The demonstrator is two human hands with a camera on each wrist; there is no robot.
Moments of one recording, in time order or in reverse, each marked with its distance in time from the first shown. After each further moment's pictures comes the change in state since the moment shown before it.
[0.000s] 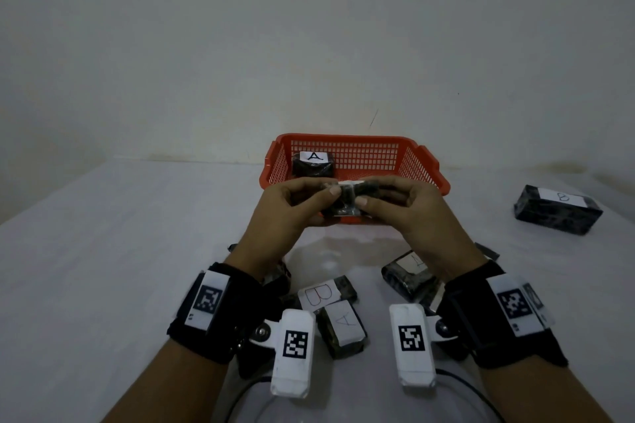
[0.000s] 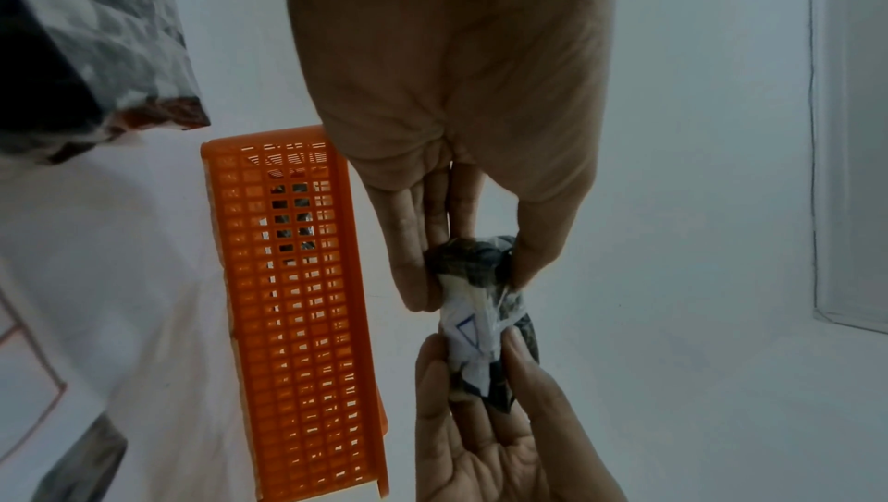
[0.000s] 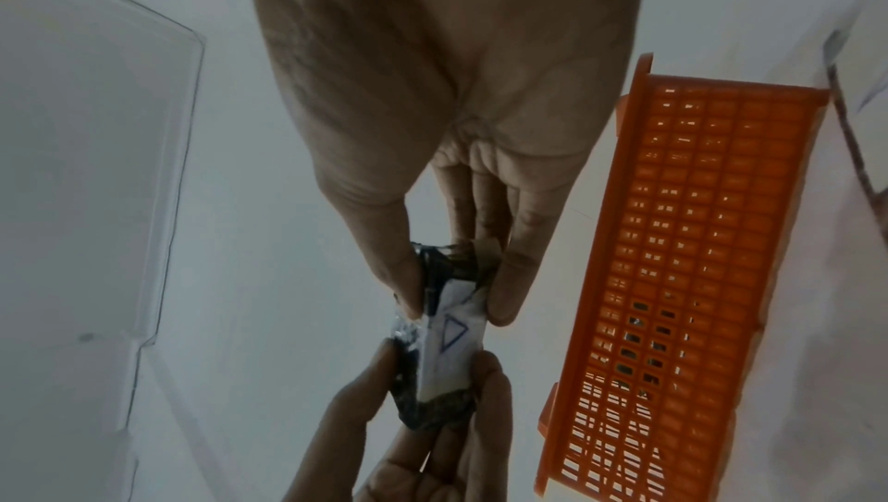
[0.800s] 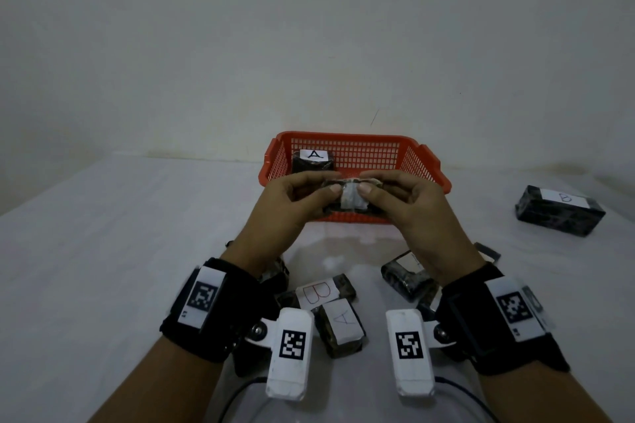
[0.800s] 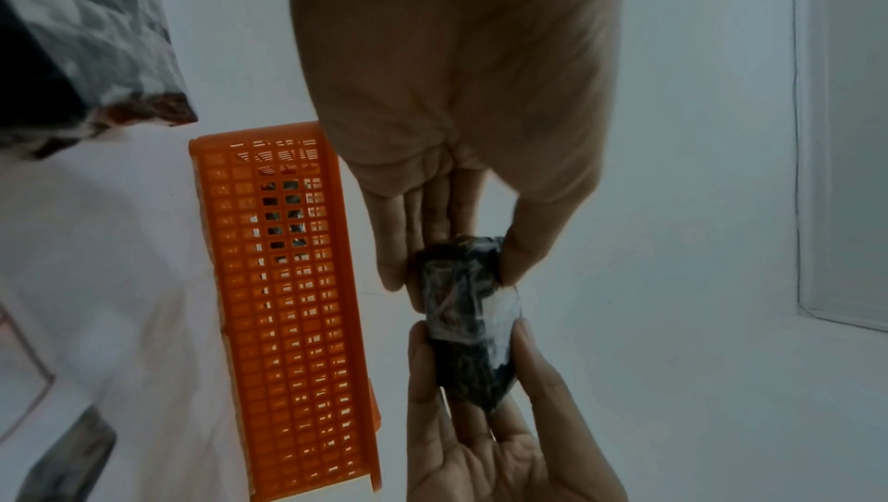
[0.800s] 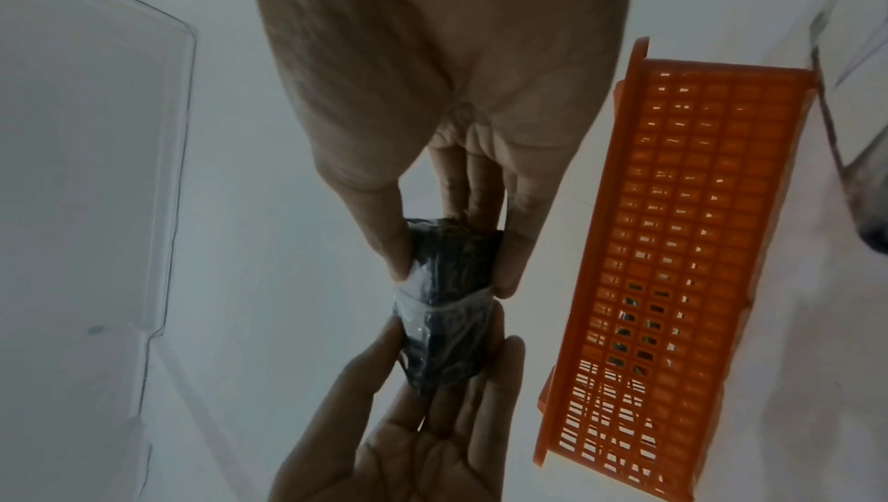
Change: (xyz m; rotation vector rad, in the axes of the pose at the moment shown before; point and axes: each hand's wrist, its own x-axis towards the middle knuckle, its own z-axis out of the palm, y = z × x) left_hand -0.001 0.006 0.003 0.036 -0.024 0.009; right_hand -0.001 0.002 0.004 0.059 0.060 -0.052
